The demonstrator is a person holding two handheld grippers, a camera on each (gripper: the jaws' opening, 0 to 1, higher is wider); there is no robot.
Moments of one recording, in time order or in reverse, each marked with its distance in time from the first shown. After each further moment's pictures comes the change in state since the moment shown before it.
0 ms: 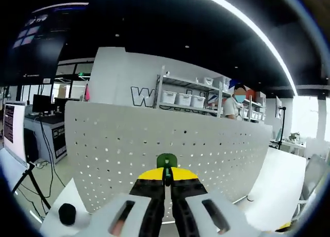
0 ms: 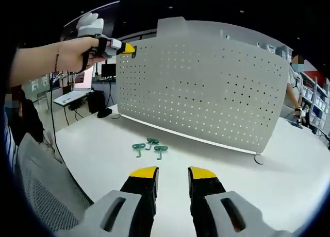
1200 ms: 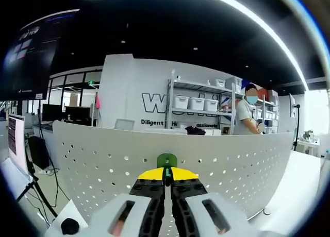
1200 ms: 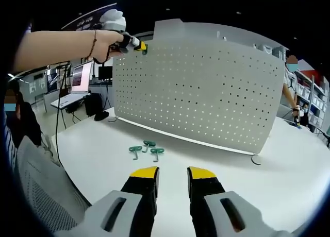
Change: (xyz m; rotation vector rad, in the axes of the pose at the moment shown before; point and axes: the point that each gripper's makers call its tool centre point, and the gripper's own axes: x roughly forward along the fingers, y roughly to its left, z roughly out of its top) left arm 0.069 0.009 0.030 0.045 -0.037 0.120; right arm -0.002 -0.008 0.004 0.025 -0.023 -0.028
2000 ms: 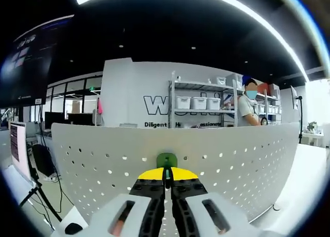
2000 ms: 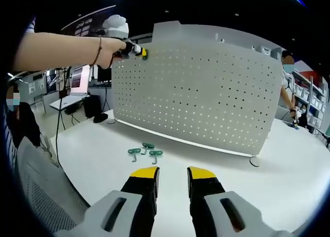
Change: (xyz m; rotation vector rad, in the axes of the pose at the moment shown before) left arm 0.007 0.001 -0.009 0.054 -0.022 0.030; right arm -0.001 -0.001 0.003 -0.012 -0.015 -0.006
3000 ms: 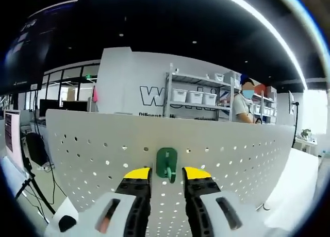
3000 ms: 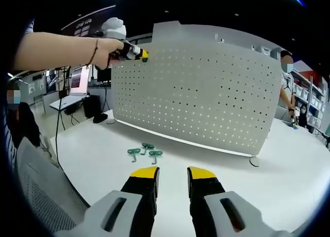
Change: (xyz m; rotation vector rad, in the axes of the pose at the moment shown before) left arm -0.009 0.000 -0.006 -0.060 0.074 -0.081; right arm -0.001 0.000 0.001 0.003 -0.003 -0.004
